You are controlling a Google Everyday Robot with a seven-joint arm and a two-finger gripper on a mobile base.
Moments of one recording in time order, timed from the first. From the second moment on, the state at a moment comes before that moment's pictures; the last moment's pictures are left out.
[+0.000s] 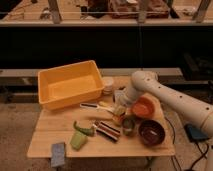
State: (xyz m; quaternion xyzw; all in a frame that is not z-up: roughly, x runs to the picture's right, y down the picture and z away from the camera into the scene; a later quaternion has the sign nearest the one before) arm 0.071 0.105 0.804 -0.34 -0.19 0.13 0.91
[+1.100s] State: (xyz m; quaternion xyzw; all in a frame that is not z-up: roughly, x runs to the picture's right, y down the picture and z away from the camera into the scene) arm 0.116 0.117 0.759 -0.33 -0.15 0.19 0.91
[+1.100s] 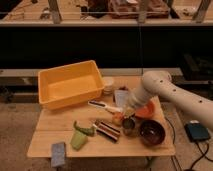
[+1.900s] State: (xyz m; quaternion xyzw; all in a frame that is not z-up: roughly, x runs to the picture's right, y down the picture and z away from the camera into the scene) arm 0.131 0.146 0.759 -0.33 -0.13 0.21 0.91
